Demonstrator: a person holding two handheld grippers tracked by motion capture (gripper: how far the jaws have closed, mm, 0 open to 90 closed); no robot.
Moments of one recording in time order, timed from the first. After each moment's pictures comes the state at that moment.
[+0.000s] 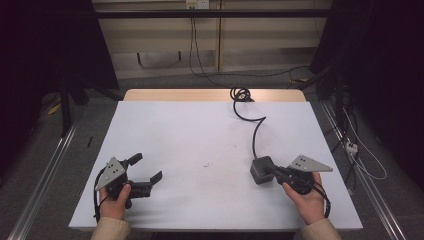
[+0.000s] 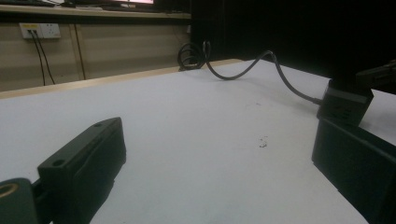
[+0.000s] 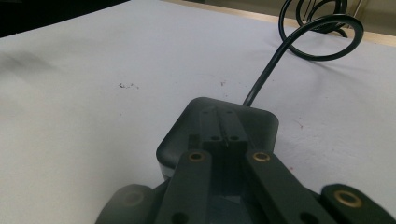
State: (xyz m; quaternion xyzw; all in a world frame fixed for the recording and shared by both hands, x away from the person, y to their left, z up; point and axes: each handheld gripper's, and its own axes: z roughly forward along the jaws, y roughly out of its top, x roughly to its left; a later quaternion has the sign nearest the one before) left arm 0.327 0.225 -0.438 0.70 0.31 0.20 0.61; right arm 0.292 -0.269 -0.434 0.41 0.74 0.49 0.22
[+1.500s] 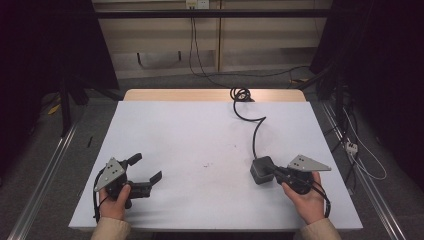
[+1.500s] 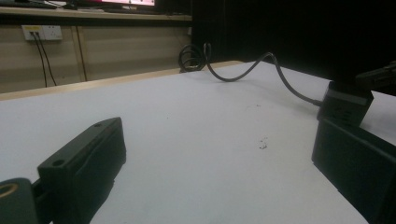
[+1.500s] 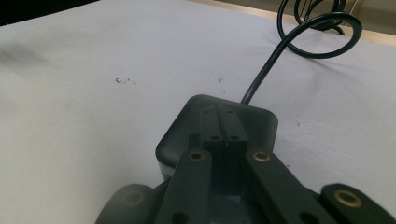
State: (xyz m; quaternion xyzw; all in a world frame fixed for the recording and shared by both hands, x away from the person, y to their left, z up) left arm 0.326 0.225 -0.438 0.70 0.31 0.21 0.61; right arm 0.291 -0.266 -0.432 0.41 0.74 0.47 0.23
